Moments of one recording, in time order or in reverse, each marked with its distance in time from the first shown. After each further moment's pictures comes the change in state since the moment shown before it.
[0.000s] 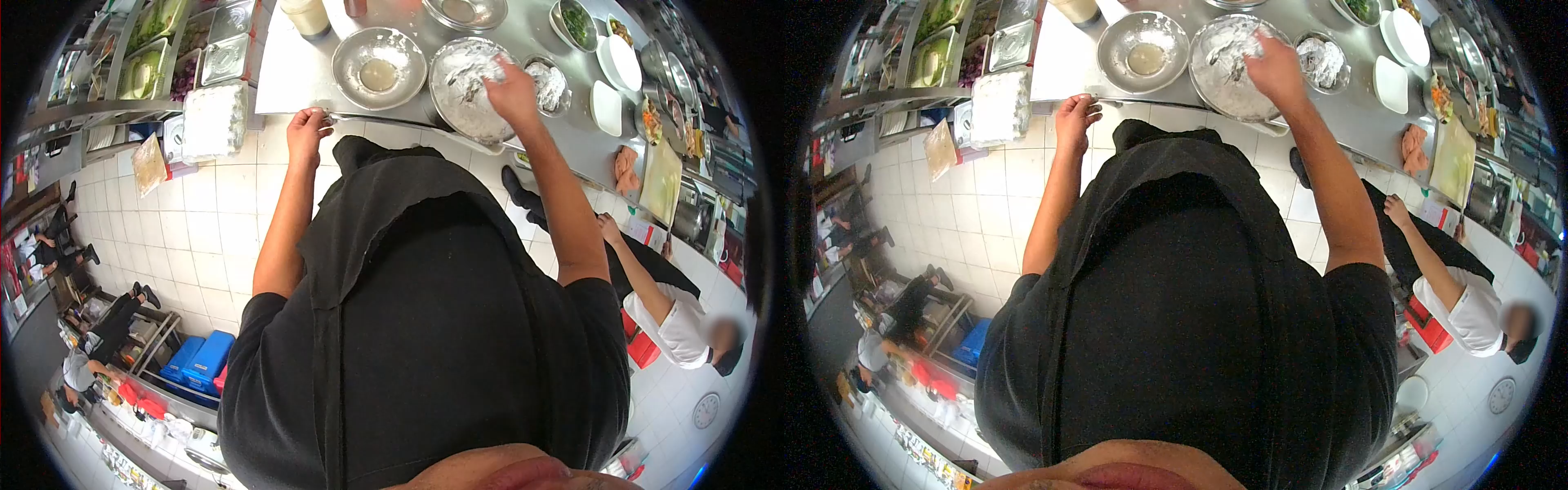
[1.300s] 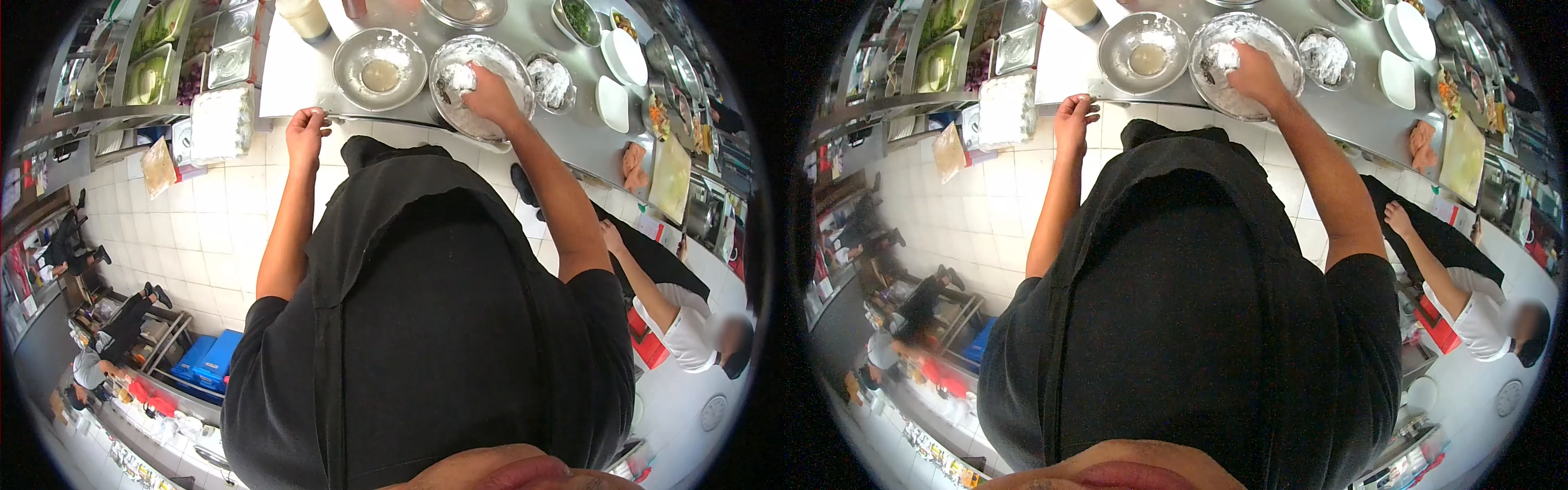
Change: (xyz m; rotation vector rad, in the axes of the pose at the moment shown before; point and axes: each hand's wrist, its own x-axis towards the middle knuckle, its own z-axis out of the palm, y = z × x) left_hand -0.009 0.016 0.004 0.150 0.002 0.121; right_hand -0.001 0.011 0.042 0.007 -0.304 0.015
